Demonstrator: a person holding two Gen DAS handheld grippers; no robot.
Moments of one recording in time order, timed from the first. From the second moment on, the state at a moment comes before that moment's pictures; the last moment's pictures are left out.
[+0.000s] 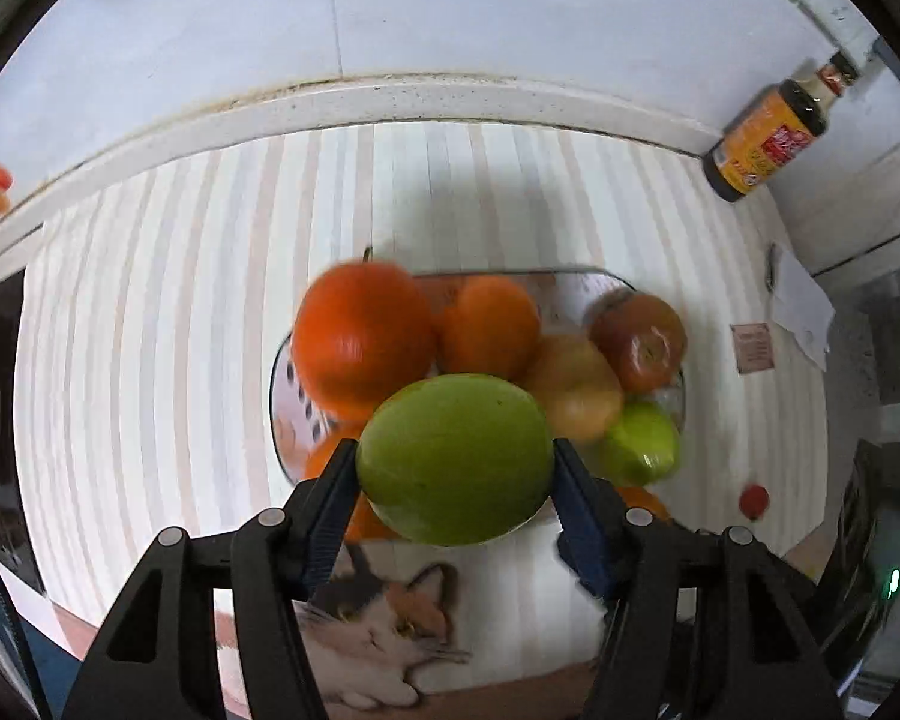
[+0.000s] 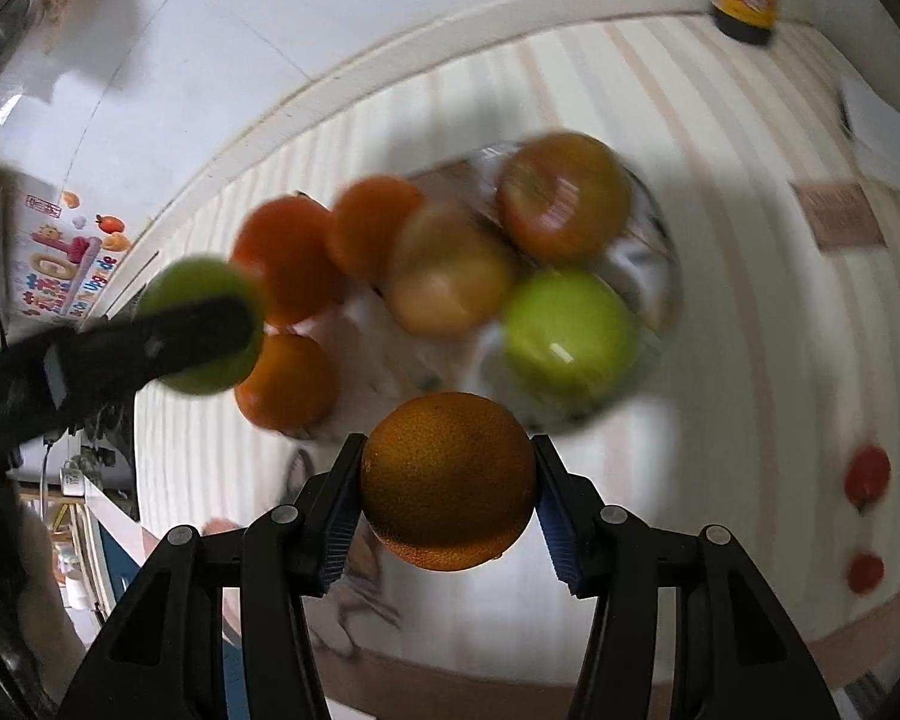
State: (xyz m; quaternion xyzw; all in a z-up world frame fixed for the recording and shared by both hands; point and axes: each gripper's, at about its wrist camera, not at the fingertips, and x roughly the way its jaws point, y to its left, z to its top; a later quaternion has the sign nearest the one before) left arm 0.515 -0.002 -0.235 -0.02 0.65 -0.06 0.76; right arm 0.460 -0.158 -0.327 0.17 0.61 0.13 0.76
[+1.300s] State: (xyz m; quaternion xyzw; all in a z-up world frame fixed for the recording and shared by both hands) left arm 0.414 0.024 -0.187 -0.05 0.55 0.02 0.83; right arm 0.418 -0.185 -0.218 0.03 0.54 0.05 0.84
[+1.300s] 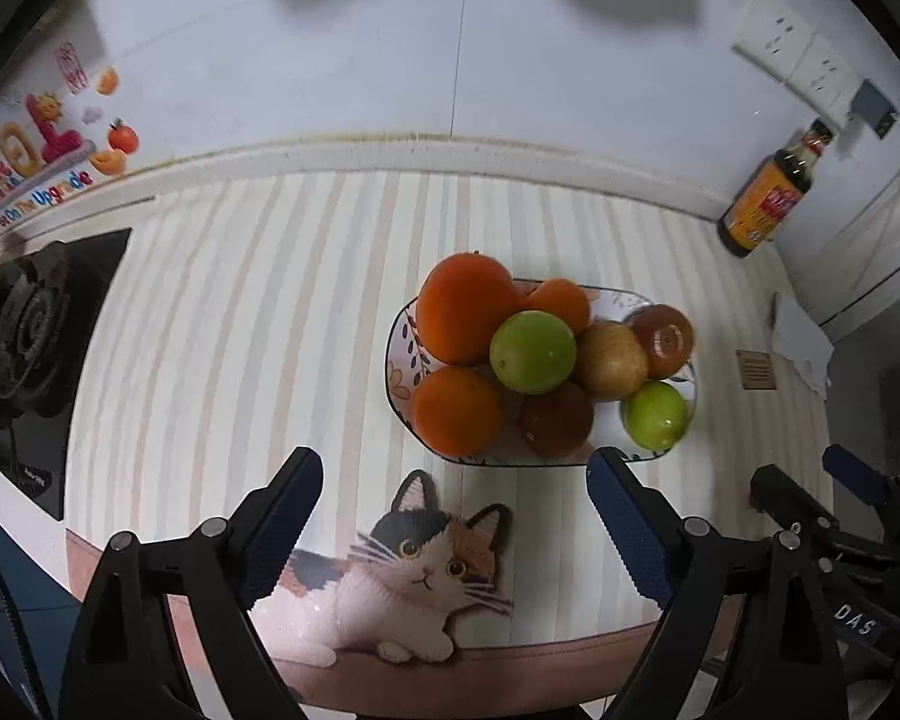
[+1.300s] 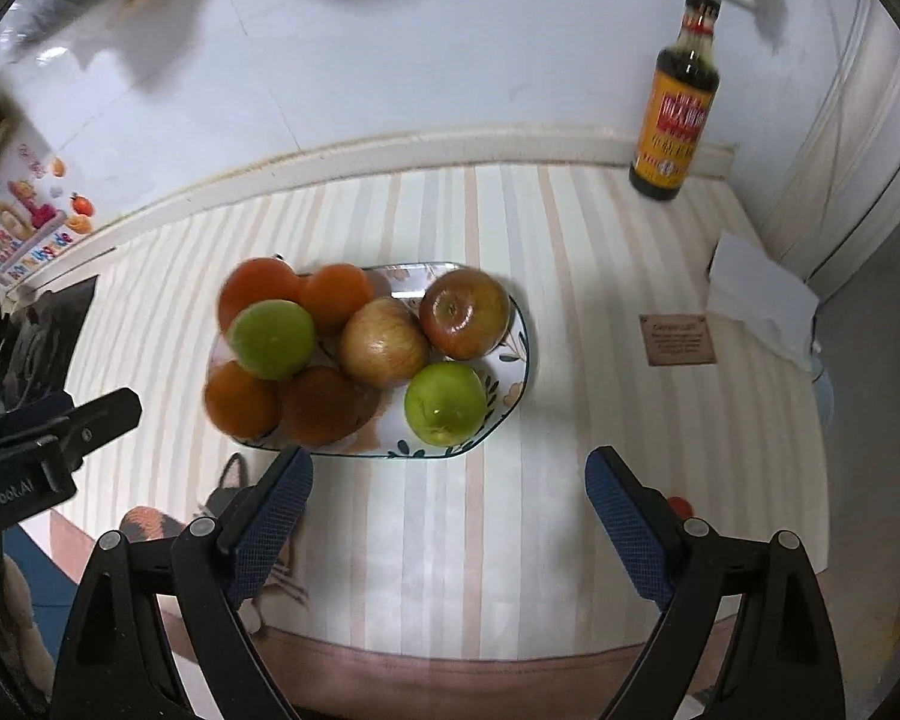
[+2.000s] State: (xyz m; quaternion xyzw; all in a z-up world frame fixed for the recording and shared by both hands) left arm 0.309 -0.001 -0.083 -0.03 0.47 -0.01 0.88; right arm 0.308 -0.198 -0.092 0.03 0.46 0.08 0.89
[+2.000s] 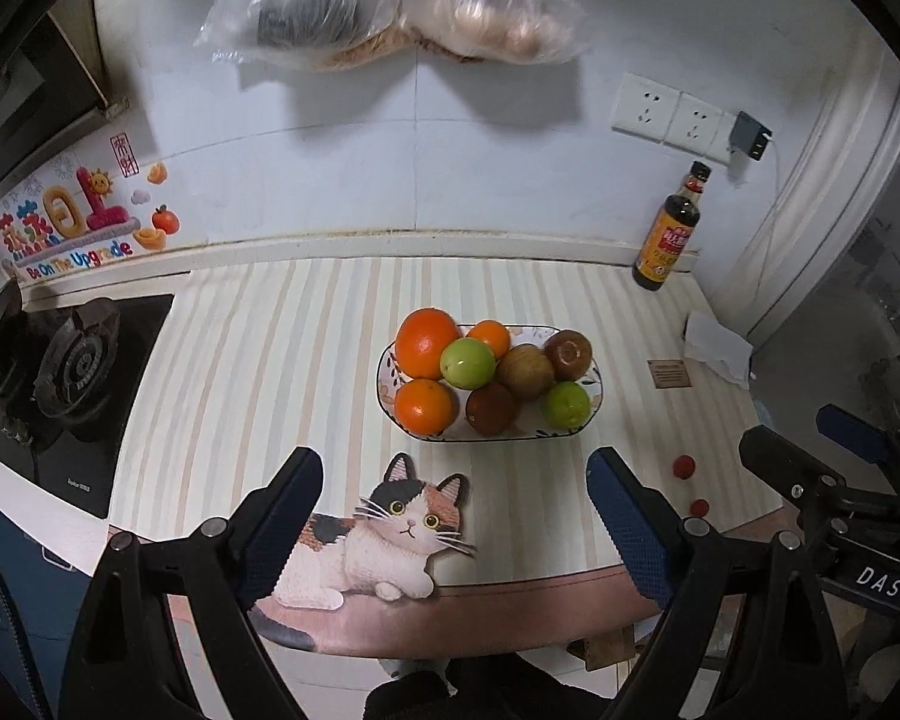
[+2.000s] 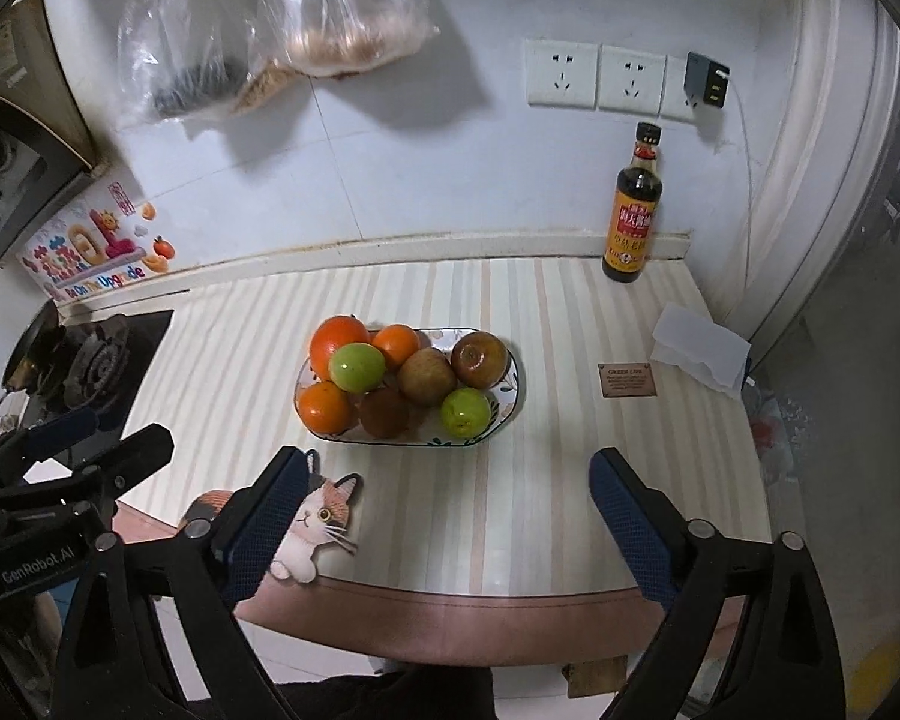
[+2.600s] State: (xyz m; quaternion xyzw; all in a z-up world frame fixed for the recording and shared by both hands) left arm 0.294 -0.008 -0.075 -0.03 0.45 0.00 0.89; right arm 0.286 -0.212 -0.079 0.04 0.44 0.07 0.89
